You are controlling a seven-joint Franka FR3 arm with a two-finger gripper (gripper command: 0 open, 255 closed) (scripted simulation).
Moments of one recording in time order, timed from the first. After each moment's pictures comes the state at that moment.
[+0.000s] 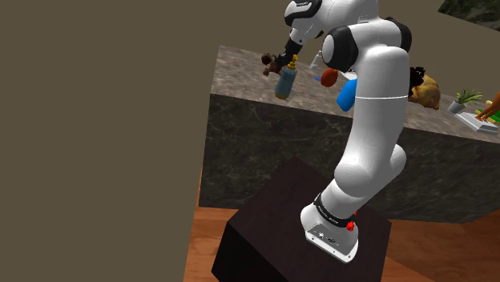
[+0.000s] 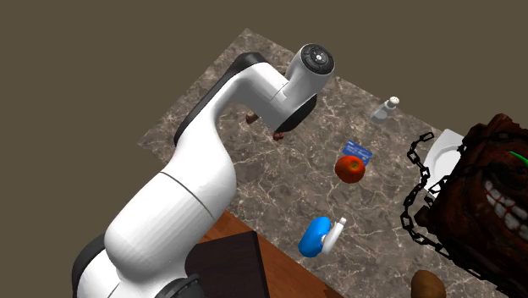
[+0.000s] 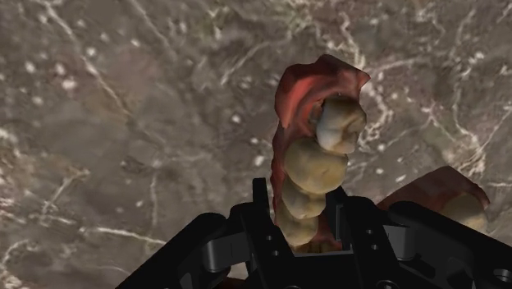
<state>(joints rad) -0.29 0.52 -0.55 -1.41 0.50 1.88 -0.85</state>
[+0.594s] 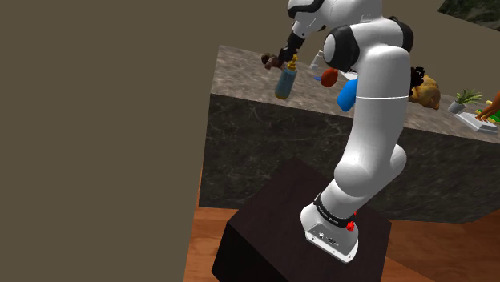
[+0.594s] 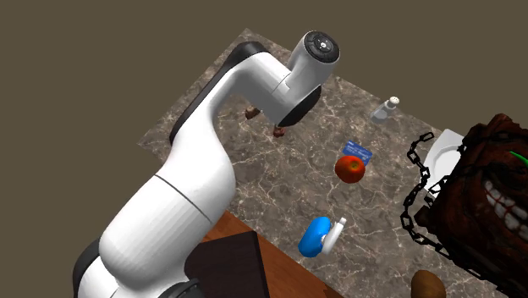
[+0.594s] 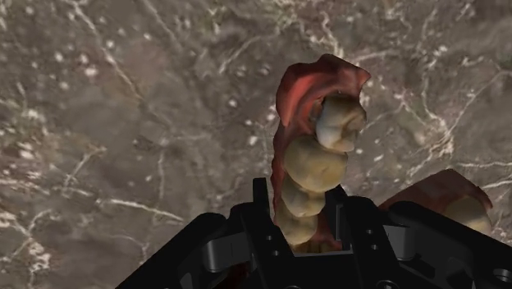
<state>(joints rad) -0.30 0.51 -0.56 -1.34 0.49 1.81 -0.83</state>
